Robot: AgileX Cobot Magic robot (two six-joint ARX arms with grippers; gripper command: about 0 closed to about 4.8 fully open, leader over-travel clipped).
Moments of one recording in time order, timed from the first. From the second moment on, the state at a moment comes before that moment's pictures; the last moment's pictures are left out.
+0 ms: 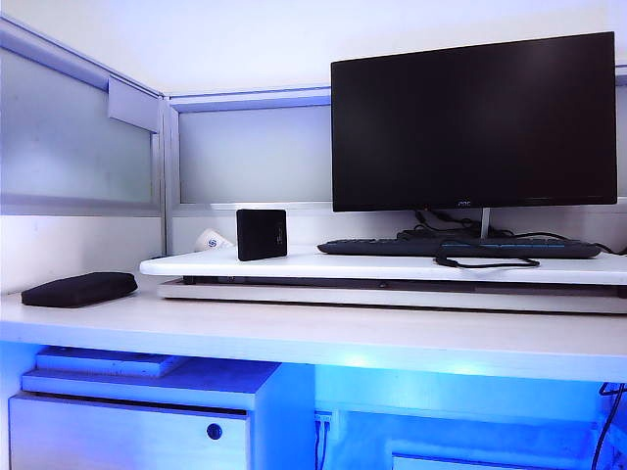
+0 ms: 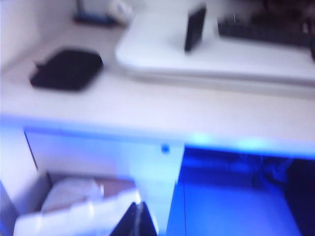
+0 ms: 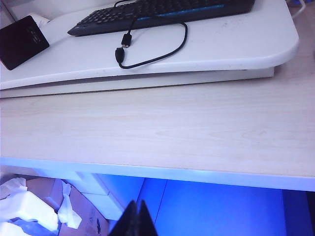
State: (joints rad) left arm -0.33 0.06 0.01 -0.12 -0.14 -0.12; right arm -0.15 0.00 0.03 -0.22 -0.29 0.22
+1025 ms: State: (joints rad) left arm 0.19 0.06 0.01 -0.12 0.14 -0.20; right arm -0.10 0.00 0.03 -0.21 -0.30 0.20
